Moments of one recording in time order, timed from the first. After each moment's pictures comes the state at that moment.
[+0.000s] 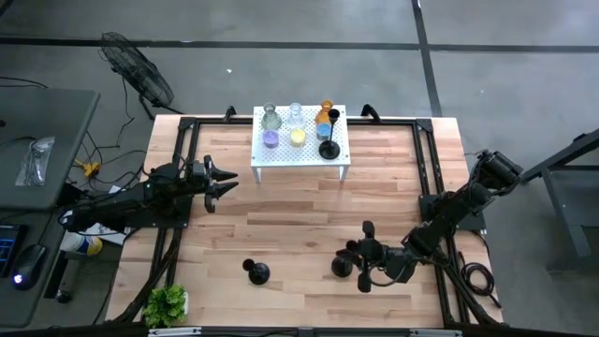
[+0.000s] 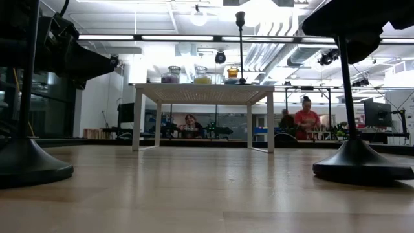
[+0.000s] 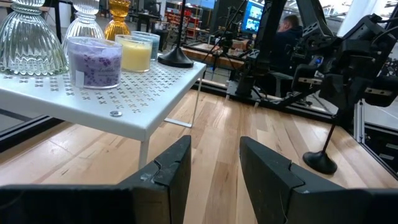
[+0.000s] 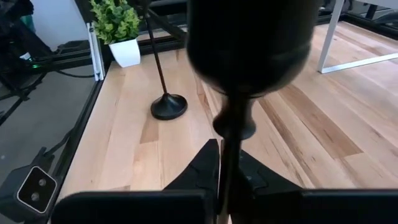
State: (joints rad) left arm 0.25 0.03 0.01 0.02 0.06 -0.19; right arm 0.75 1.51 0.65 0.40 0.79 0.50
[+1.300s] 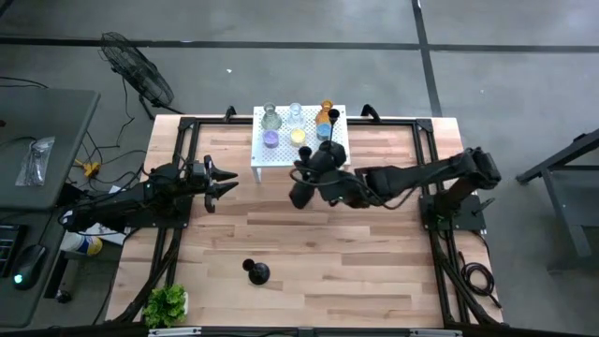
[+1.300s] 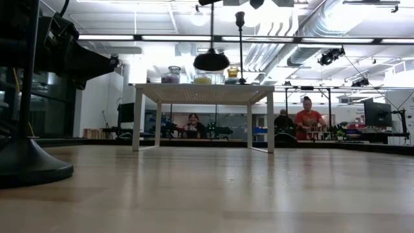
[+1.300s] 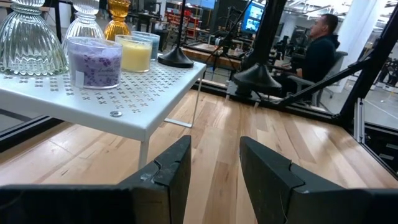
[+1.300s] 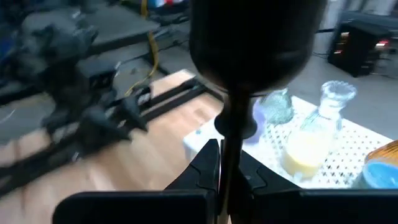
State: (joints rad) left arm 0.26 0.03 0.01 0.02 0.06 -0.19; right arm 0.18 1.65 1.50 -0.30 0.78 0.43
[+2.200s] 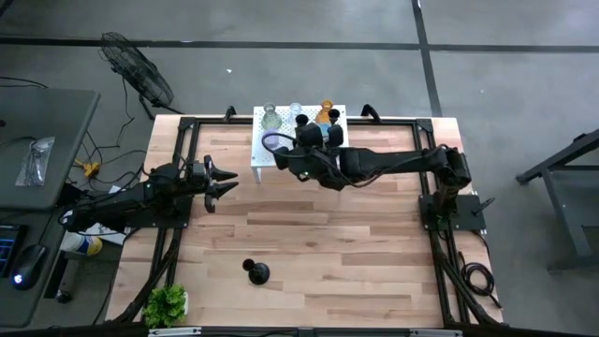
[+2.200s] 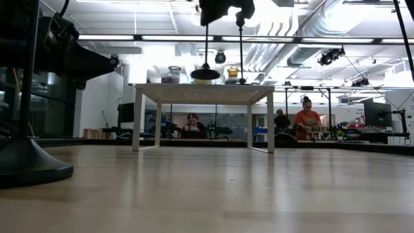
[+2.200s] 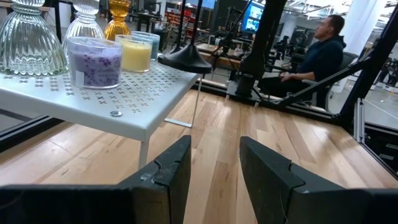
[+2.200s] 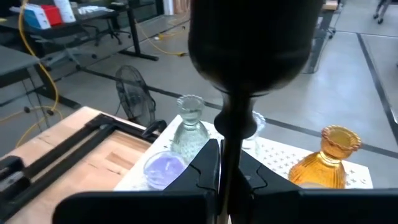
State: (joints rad) left arm 0.25 0.03 0.01 0.02 0.06 -0.19; right arm 0.03 1.87 1.81 -0.53 1.04 0.60
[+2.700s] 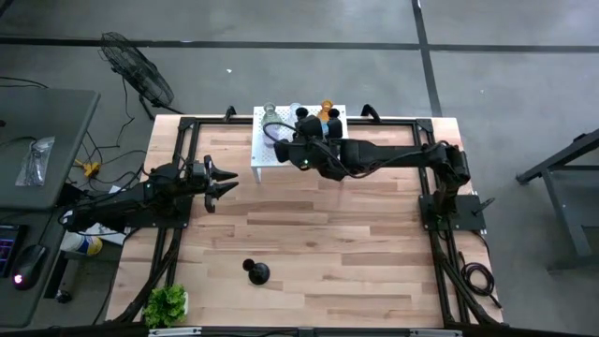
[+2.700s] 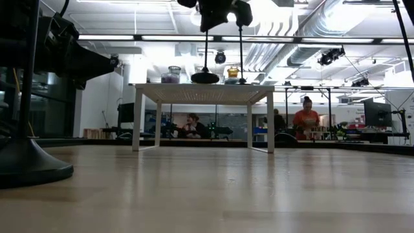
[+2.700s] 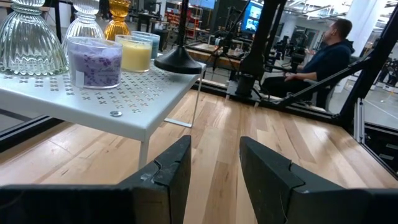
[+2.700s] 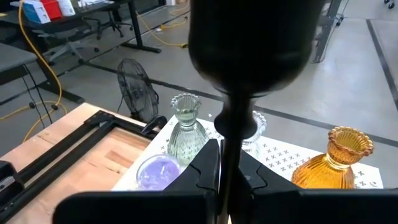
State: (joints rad) left arm 0.26 0.03 0.01 0.02 0.06 -0.19; right arm -0.03 1.87 1.81 -0.53 0.96 0.60
